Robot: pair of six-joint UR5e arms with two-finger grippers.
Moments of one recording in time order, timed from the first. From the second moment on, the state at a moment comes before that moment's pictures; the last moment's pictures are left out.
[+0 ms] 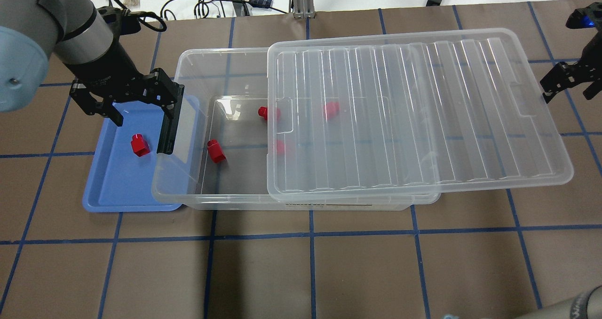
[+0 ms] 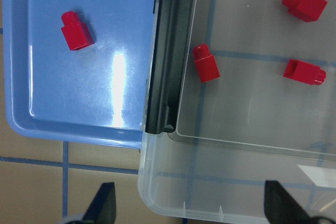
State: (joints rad) left arm -1.49 -1.56 -1.65 -1.58 1.58 -0.03; right arm 1.06 -1.31 1.62 -1.82 -1.62 -0.56
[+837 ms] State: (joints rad) left arm -1.49 -1.56 -1.65 -1.55 1.58 -0.03; right arm 1.11 -1.31 1.62 -1.82 -1.62 -0.52
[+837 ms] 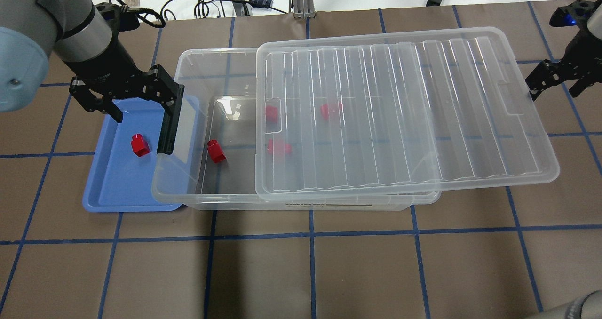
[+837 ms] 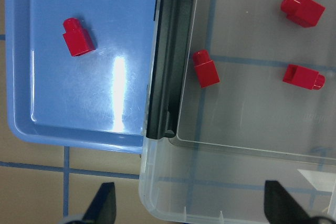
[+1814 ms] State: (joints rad) left arm -1.48 -1.56 -1.65 -1.54 1.58 -0.02; right arm 1.14 -1.36 1.66 -1.80 -1.62 -0.48
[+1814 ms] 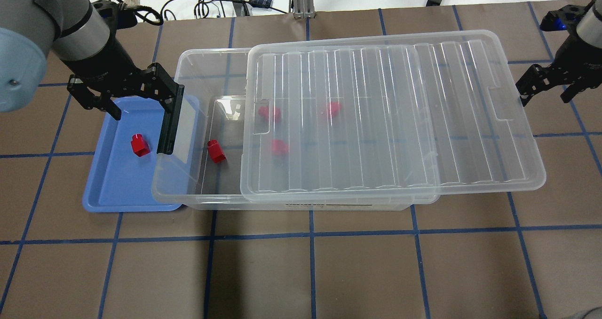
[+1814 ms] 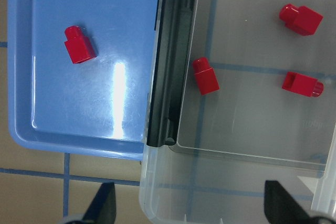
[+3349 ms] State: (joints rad) left arm -1.47 -1.55 -1.65 -1.53 1.58 -0.02; right arm 1.26 -1.36 1.67 -1.80 -1.62 -0.32
